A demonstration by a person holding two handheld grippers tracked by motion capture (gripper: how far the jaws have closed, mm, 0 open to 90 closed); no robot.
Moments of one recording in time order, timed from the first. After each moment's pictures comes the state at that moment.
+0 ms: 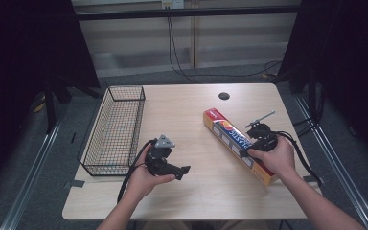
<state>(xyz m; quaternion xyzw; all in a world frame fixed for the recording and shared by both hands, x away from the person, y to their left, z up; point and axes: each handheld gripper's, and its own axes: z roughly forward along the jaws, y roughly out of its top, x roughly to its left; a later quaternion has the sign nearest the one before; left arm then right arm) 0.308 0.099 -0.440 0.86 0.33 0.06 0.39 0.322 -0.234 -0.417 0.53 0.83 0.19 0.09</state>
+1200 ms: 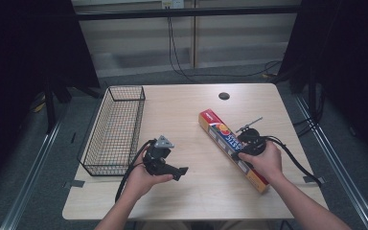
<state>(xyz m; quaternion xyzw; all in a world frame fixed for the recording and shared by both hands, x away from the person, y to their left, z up) 0.313 0.102 -0.436 0.87 0.31 0.06 0.38 0.331 -0.217 -0.448 0.51 0.83 0.20 0.09</state>
